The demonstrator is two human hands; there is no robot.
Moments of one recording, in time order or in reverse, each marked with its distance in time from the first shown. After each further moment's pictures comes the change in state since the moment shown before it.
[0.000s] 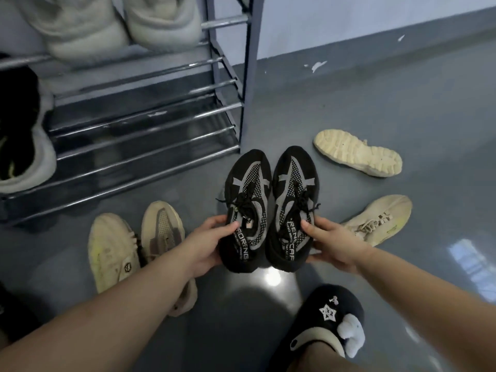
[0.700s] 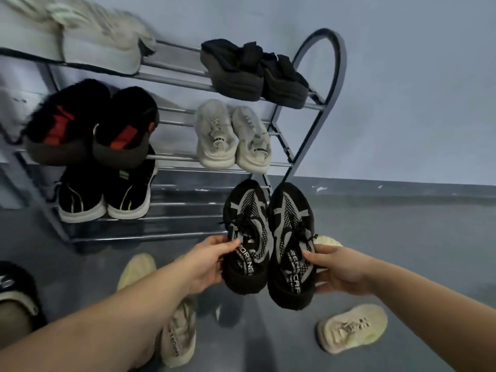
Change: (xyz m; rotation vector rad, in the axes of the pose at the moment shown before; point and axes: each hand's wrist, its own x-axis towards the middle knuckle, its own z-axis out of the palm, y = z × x) left_hand -0.132 0.078 -0.020 -0.157 -0.116 0.324; right_hand -0.127 -0.141 0.082 -0.496 -0.093 -0.083
